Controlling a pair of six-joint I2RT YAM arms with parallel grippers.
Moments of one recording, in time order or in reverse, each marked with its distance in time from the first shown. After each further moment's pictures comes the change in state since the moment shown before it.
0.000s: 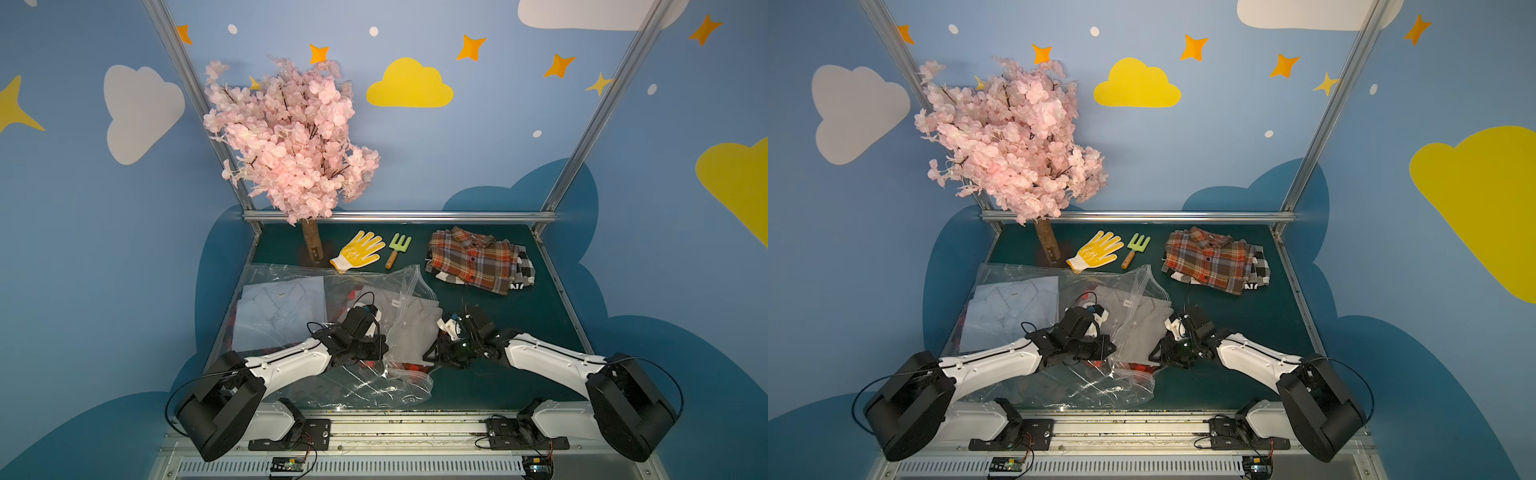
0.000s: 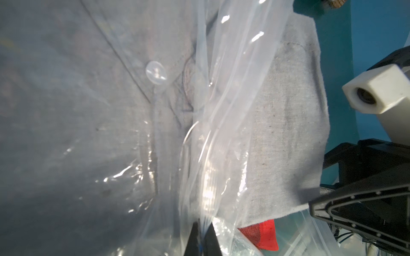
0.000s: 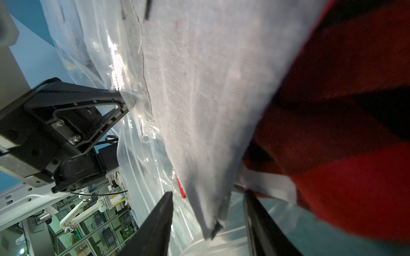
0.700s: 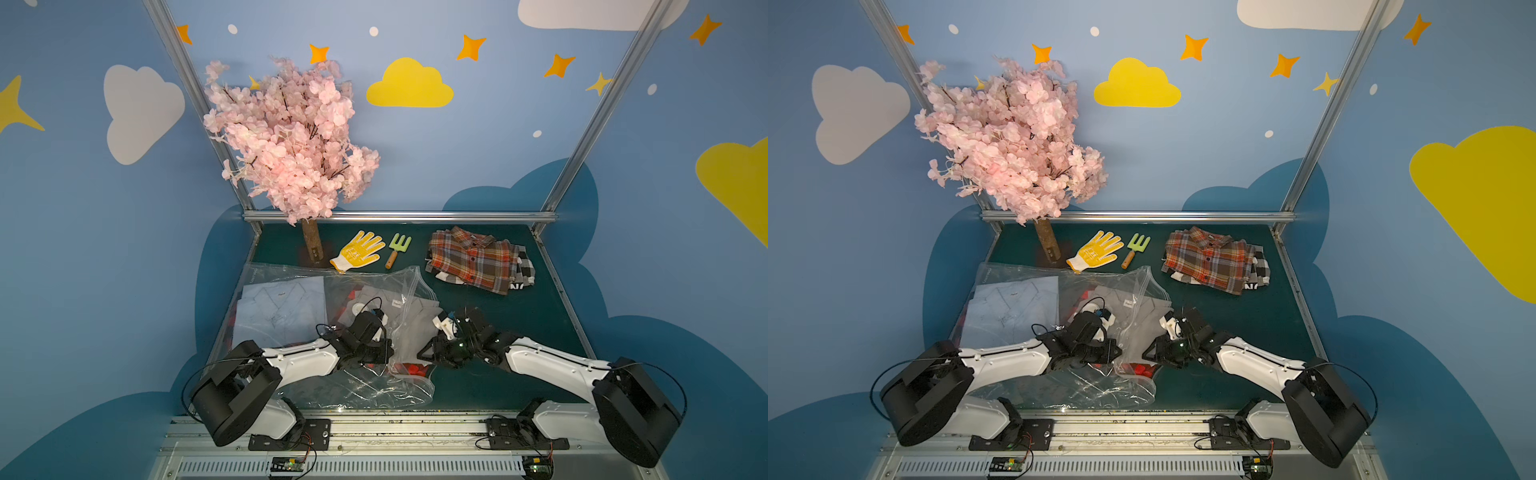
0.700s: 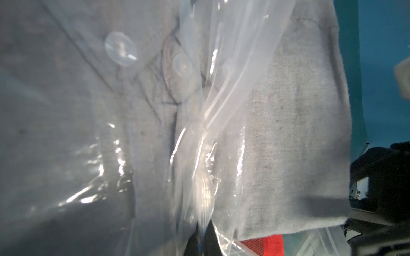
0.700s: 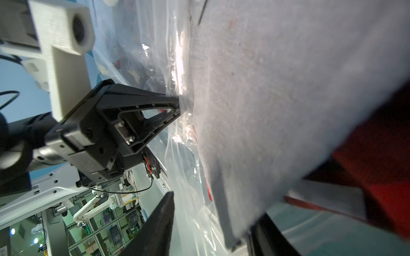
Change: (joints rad) left arm -0.057 0.089 -0.013 0.108 -0.018 -0.027; right arm 0.053 -0.053 -0.010 0.084 0.001 0.093
